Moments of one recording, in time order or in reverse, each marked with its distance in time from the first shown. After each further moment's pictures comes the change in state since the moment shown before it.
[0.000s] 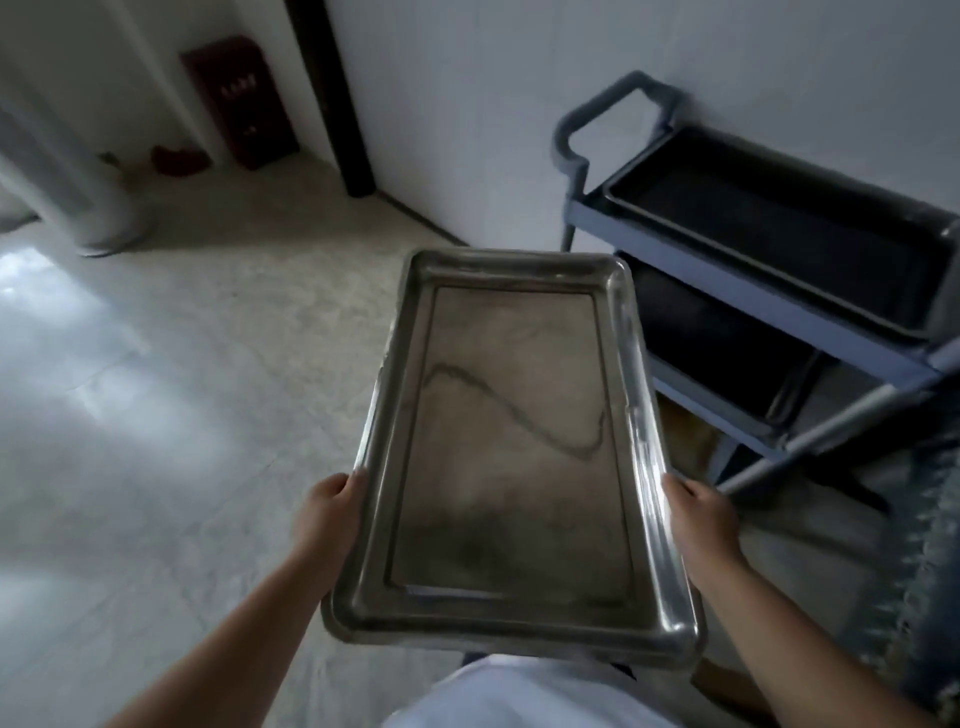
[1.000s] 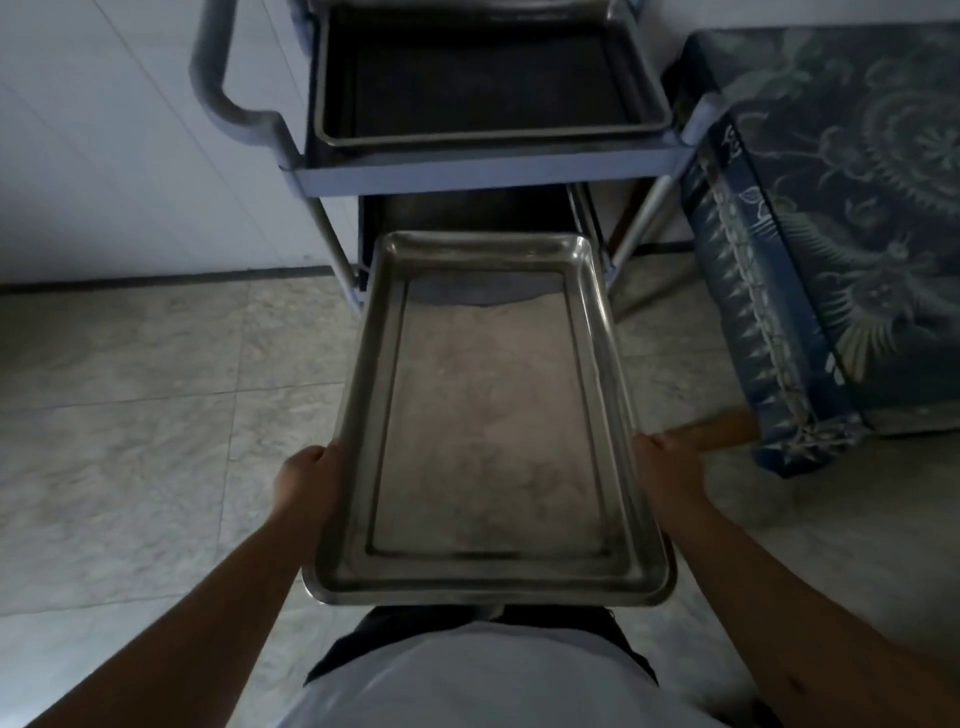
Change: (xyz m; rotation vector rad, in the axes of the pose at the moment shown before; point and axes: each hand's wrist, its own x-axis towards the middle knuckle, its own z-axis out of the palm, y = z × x) left_hand 0.233 0.145 0.100 0.423 -0.625 0.330; right_hand -0.037 -0.002 0.090 0.147 0.597 0.577
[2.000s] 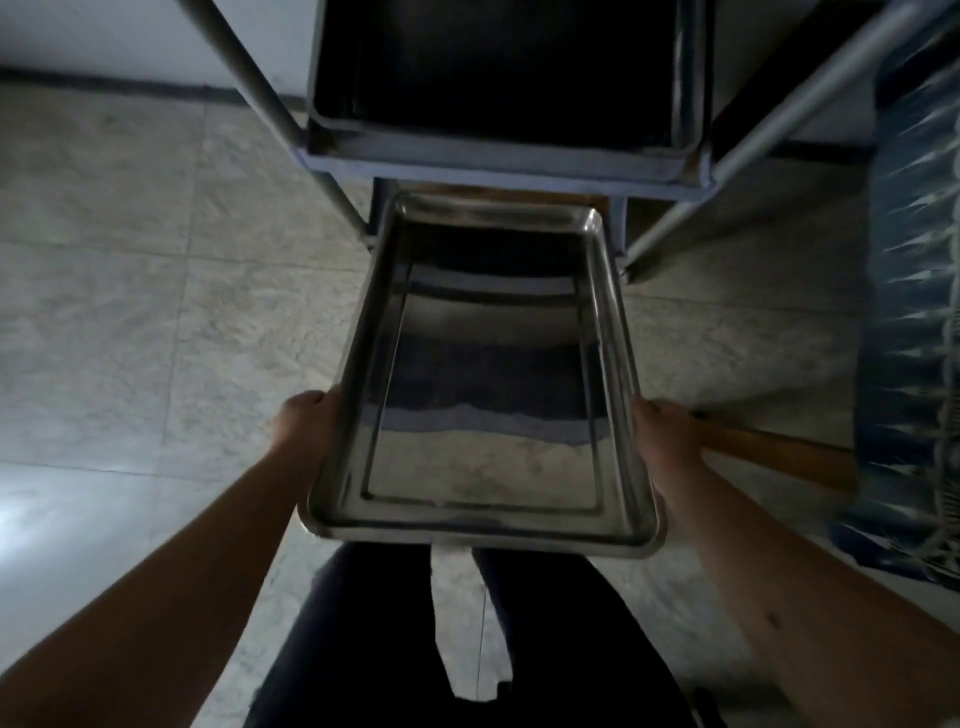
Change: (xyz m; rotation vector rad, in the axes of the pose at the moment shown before) left_hand 0.149 -0.024 0.190 0.192 -0.033 -0.237; right_hand 0.229 0.074 0.110 -0.229 -0.249 0.096
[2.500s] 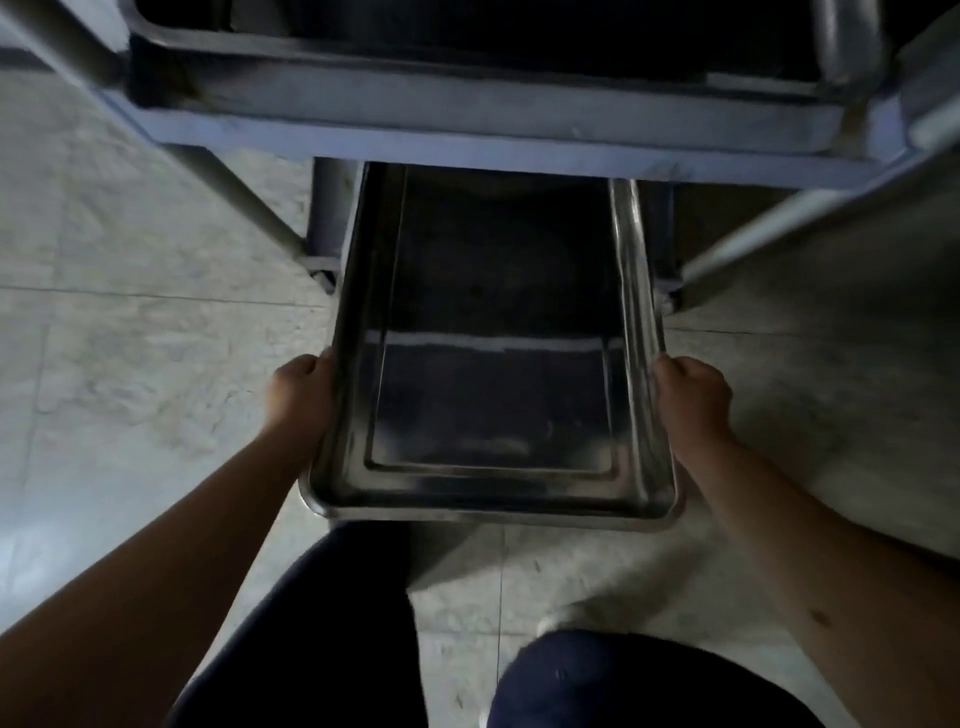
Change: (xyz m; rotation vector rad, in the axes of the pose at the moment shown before) left_hand 0.272 0.045 0.159 -0.138 0.092 0.115; right_hand 0.263 -0.008 0.150 0.044 0.189 -0.166
